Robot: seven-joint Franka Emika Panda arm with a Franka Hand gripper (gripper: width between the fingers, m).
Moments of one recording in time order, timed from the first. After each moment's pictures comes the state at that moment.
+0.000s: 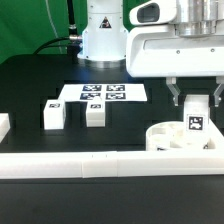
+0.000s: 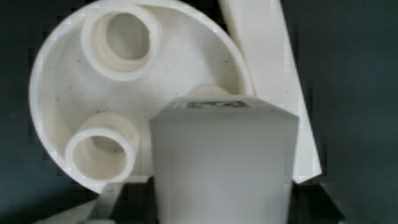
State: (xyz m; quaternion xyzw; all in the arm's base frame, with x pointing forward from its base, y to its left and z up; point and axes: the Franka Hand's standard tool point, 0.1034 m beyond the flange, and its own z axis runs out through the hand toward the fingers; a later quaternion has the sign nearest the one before) arm 0.629 0.109 0.086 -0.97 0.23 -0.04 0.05
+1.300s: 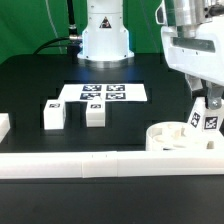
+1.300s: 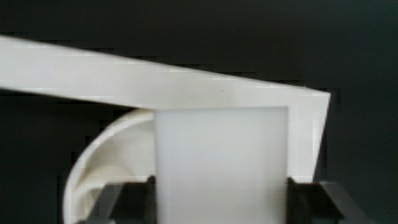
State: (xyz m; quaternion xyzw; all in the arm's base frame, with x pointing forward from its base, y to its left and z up) arm 0.624 0.124 0.084 -0.74 0.67 0.01 0.10
